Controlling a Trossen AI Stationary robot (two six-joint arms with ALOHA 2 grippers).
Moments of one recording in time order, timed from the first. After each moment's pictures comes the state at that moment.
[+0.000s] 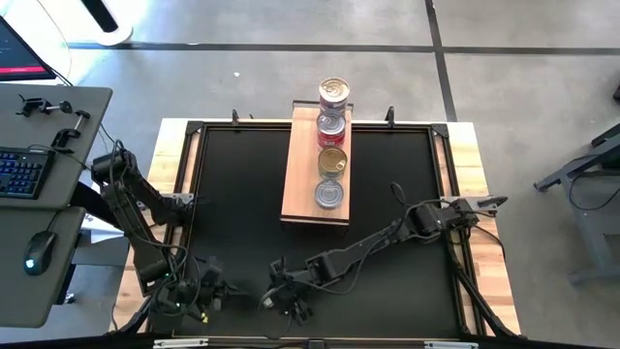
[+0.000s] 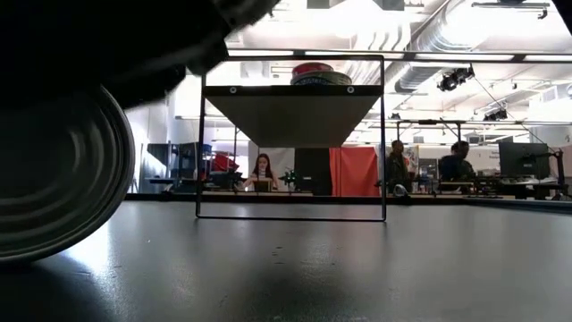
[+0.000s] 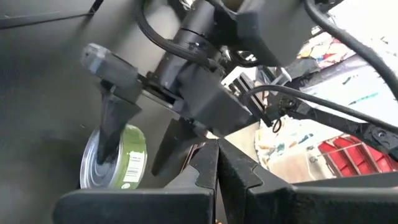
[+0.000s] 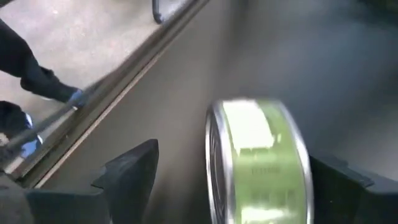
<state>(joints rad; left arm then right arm) -1.10 1.42 0.88 -0.10 -0.96 -1.46 0.42 2.39 1.93 -0.30 -0.05 -0.16</state>
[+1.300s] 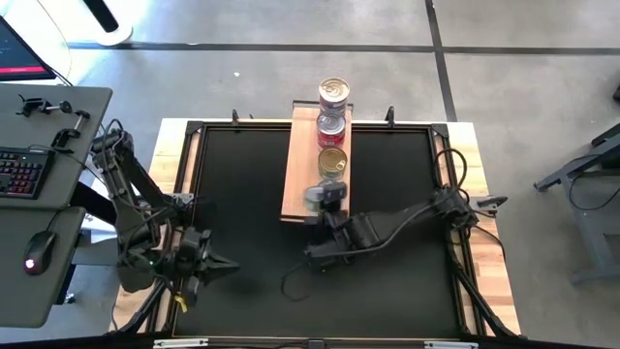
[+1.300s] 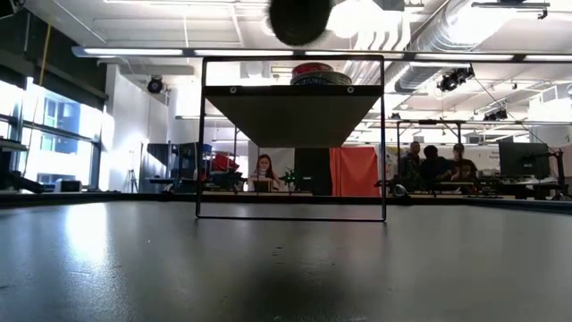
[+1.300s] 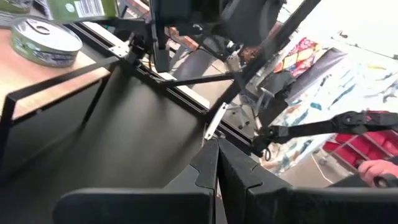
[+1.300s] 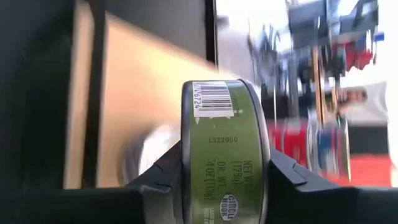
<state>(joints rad) -1.08 1.11 0.88 -0.08 -1.06 -0.92 0.40 2.12 2.24 -1.48 0.99 0.11</state>
